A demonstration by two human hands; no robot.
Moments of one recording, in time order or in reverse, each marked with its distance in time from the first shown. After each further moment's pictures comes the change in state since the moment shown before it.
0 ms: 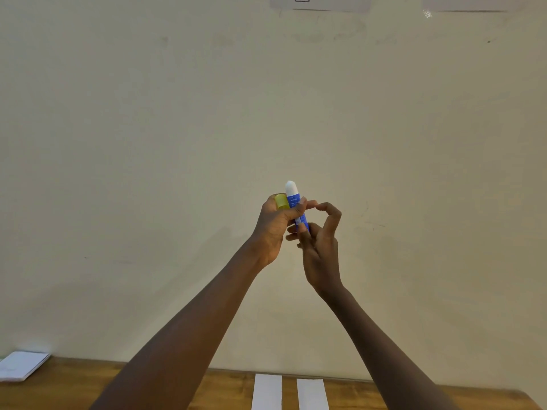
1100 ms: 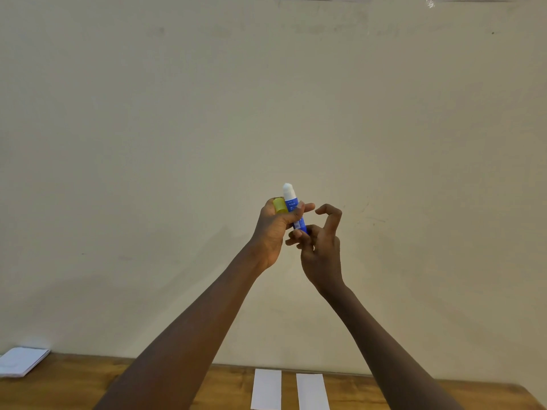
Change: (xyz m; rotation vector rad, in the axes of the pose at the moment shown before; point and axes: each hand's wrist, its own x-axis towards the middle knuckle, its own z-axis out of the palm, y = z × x) left_hand -0.002 -0.014 -0.003 -0.015 -0.012 -0.041; right_hand -0.003 0.012 -0.002 -0.094 -0.011 -0.055
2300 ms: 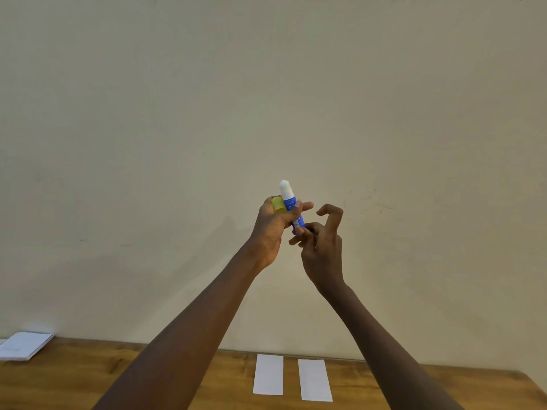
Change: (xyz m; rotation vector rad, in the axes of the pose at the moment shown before) left_hand 0.006 -0.030 -0.013 -0.014 0.003 0.002; right_hand -0.010 0.022 0.010 -0.038 0.034 0.035
